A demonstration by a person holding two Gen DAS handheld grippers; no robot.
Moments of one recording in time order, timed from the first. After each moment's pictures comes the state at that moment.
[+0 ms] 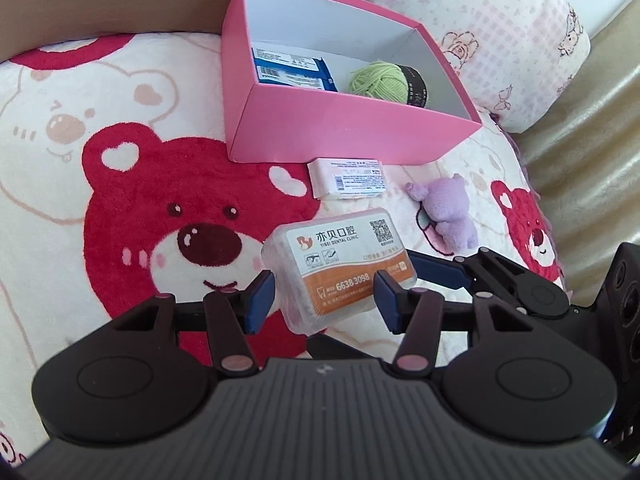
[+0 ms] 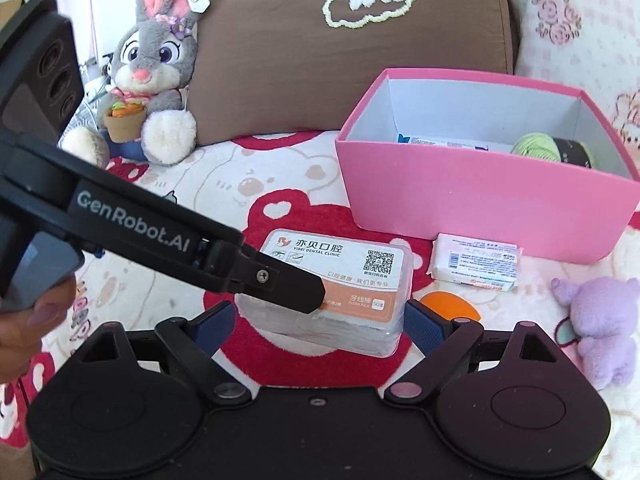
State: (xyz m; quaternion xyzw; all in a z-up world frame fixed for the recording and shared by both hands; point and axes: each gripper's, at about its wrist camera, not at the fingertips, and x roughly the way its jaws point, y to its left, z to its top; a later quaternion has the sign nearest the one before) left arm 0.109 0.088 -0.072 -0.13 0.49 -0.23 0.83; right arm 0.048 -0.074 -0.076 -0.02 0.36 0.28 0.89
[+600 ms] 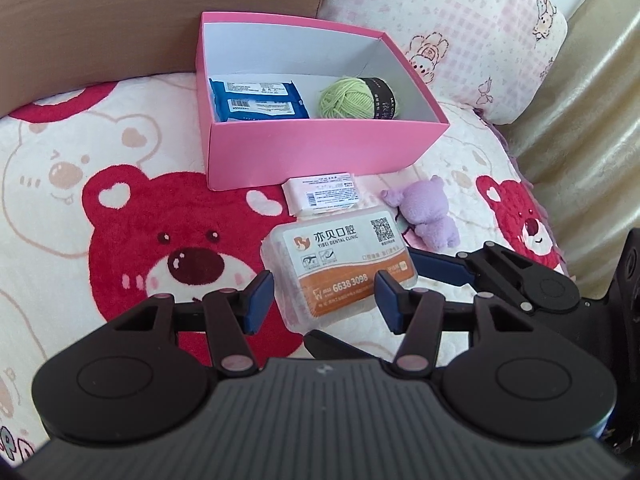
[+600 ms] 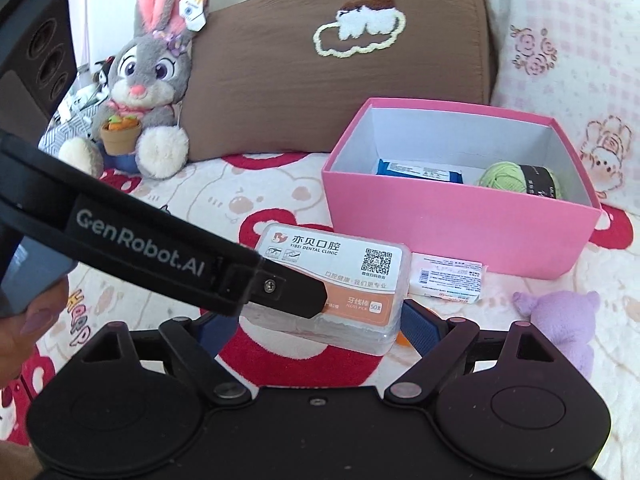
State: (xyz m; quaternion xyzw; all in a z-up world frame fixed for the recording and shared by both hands) left arm 0.091 0.062 -0.034 -0.08 0.46 -0.23 0.85; right arm 0.031 -0.083 -0.048 -0.03 0.34 0.25 0.90
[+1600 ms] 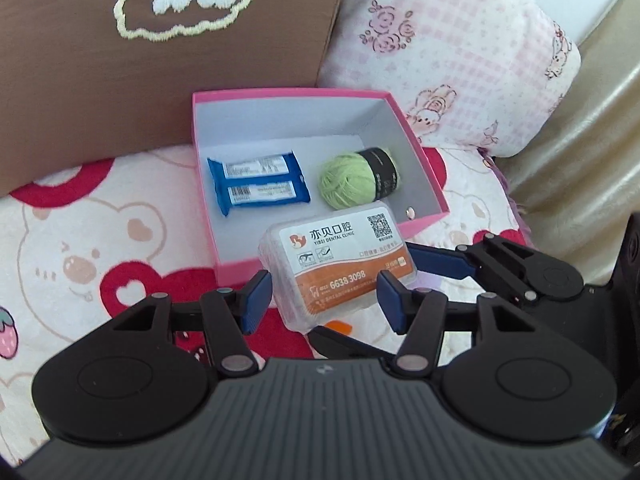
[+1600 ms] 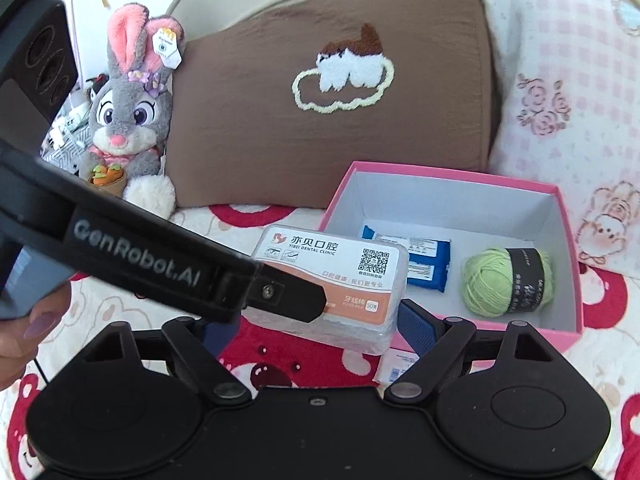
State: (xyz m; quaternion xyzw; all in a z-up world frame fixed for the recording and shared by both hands) left arm 0.190 0.056 0.048 -0.07 0.48 -0.22 0.85; right arm 0.134 -0.081 0.036 -0.03 0.37 0.27 0.89
